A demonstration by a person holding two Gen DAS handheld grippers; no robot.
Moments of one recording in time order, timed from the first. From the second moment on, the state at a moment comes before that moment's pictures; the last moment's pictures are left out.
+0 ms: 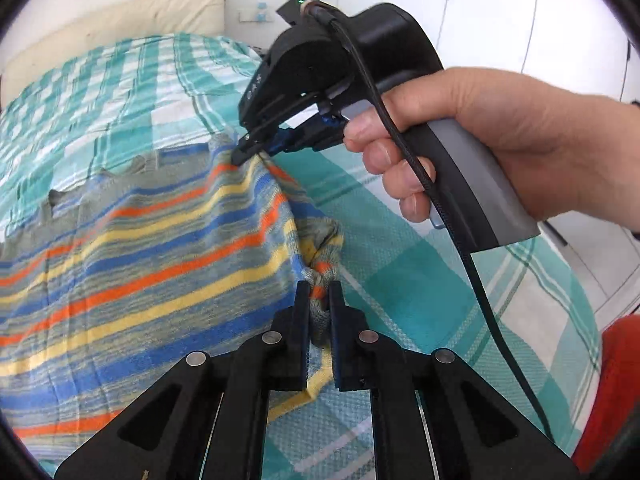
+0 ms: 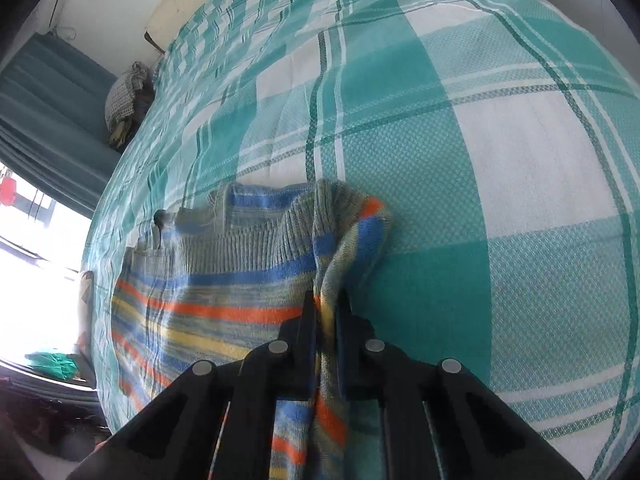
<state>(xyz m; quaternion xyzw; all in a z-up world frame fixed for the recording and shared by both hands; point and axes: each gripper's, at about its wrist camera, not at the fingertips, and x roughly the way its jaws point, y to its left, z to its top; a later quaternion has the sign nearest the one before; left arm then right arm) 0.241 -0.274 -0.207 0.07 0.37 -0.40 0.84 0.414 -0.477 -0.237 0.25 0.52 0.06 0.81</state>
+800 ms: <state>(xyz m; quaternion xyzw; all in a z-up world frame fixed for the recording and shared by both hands) 0.273 0.037 -0.202 -0.14 0.44 -0.16 0.87 0.435 -0.207 -0.187 0.22 0.46 0.24 0.83</state>
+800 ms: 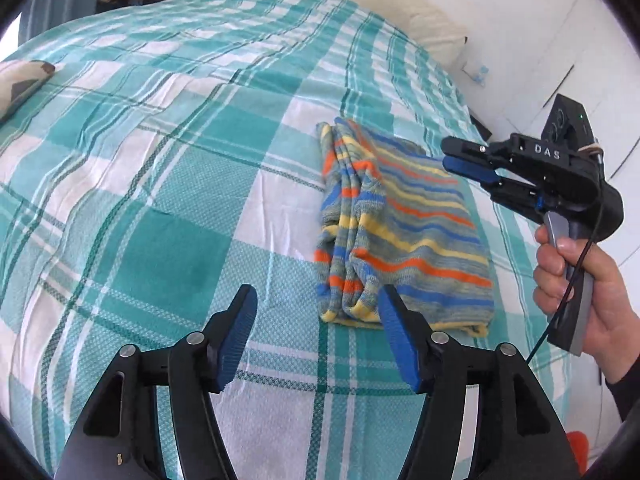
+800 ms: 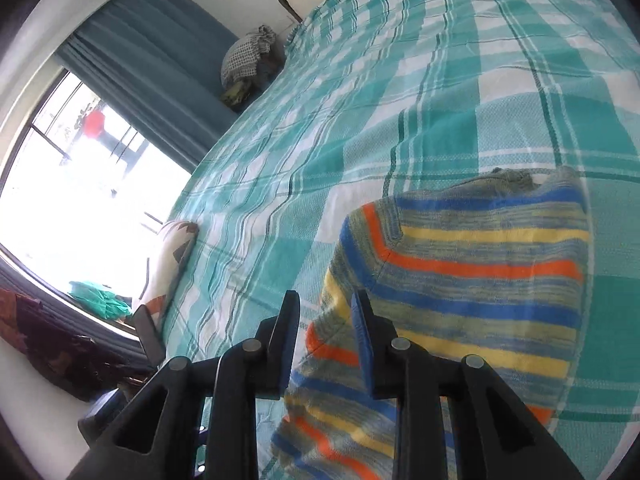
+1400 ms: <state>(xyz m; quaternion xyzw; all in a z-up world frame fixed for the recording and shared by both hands) 0.393 0.003 -0.209 -0.11 0.46 -0.19 0.86 0.329 -0.281 -0.191 0.16 0.42 0.17 0.88</state>
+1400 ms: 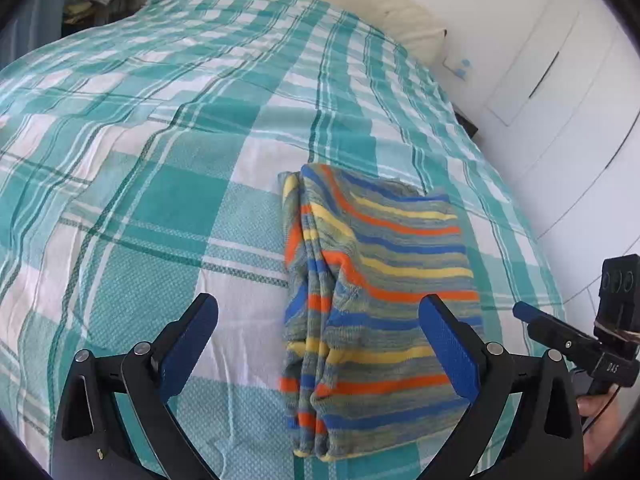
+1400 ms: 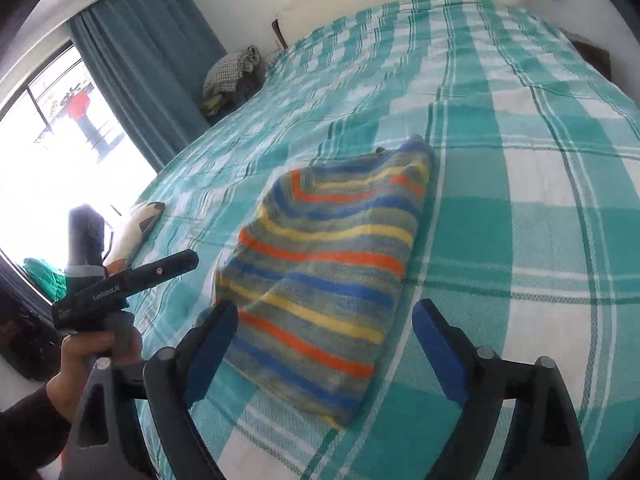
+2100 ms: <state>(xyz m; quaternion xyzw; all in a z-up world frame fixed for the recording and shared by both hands) 0.403 -0.050 -0.130 -0.09 0.45 -0.24 0.86 0.376 -0.255 -0.116 0.15 0.39 0.15 0.90</state>
